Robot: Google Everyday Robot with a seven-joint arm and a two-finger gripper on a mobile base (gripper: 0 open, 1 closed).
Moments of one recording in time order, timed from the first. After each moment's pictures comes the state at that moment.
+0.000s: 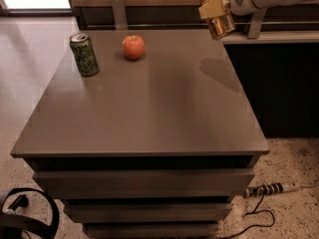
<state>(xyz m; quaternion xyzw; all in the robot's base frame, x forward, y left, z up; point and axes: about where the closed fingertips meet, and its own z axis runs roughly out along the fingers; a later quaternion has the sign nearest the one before) 0.749 -0.163 0.993 -0.26 0.83 0.13 0.48</state>
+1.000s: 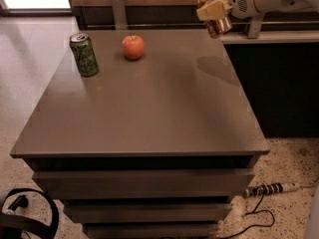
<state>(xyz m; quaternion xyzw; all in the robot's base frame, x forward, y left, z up) 0.761 -0.161 0.992 -0.36 0.76 0.15 0.51</state>
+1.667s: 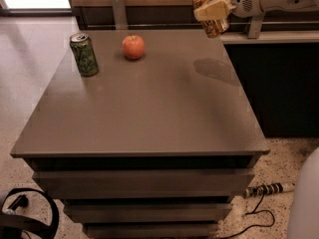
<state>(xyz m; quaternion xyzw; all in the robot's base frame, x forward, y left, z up) 0.746 -0.147 0.999 -0.43 0.71 0.21 0.51</state>
